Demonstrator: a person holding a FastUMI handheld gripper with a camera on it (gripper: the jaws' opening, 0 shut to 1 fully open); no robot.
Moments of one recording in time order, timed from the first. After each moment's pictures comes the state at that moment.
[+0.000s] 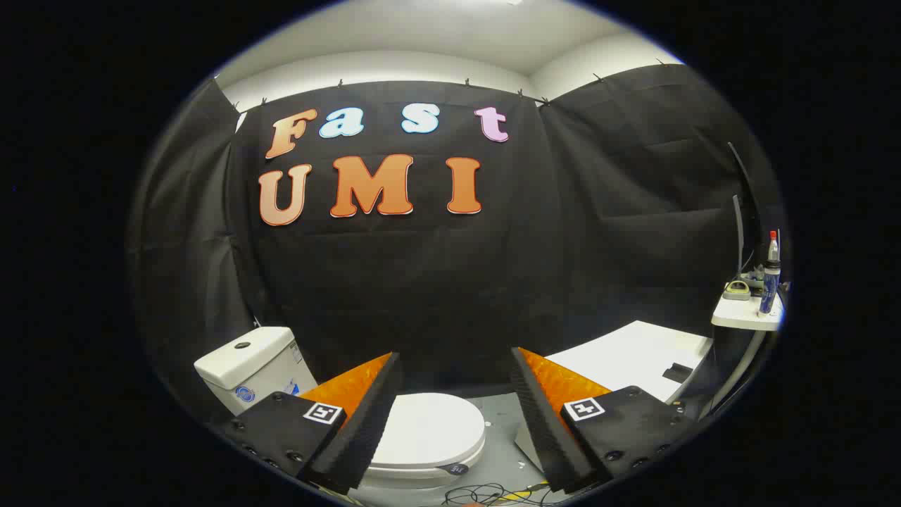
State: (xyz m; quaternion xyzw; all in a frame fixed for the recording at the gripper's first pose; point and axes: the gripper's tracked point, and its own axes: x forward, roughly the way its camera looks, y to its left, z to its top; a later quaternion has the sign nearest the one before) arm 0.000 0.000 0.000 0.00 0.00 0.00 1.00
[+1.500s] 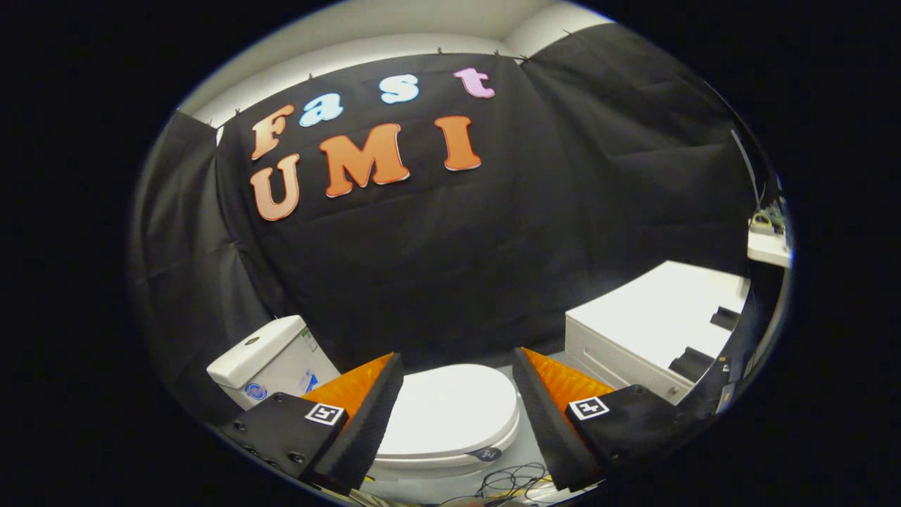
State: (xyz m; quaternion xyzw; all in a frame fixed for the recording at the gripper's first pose) arm 0.061 -0.018 -0.122 0.11 0.11 0.04 0.99
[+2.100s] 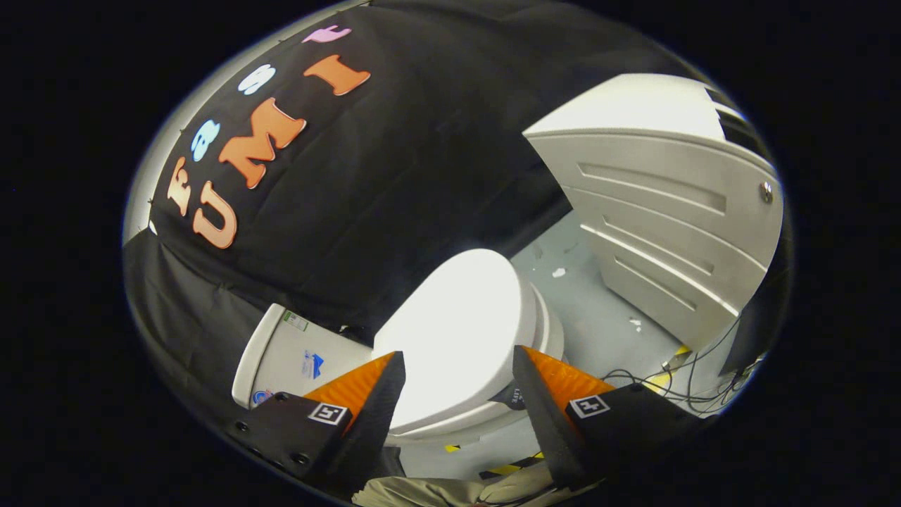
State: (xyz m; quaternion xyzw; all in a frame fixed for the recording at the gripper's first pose) arm 0.115 -0.034 -0.337 0.34 0.29 0.06 0.89
